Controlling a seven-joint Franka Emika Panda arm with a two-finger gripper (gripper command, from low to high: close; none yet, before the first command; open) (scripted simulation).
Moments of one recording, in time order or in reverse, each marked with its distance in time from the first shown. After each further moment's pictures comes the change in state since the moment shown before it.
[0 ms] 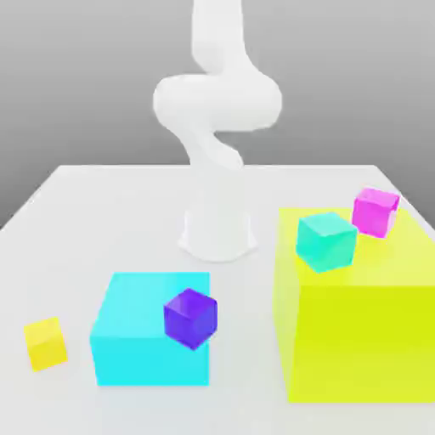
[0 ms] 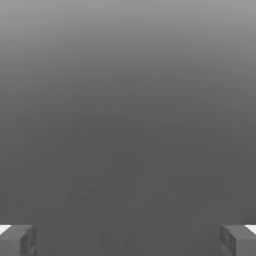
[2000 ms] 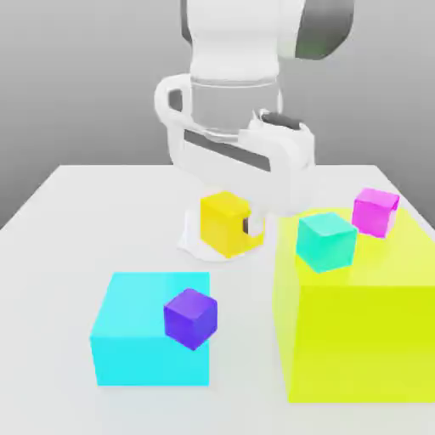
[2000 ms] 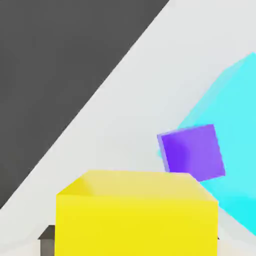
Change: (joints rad) arm -0.011 0.299 0.265 -0.126 0.152 -0.281 0.875
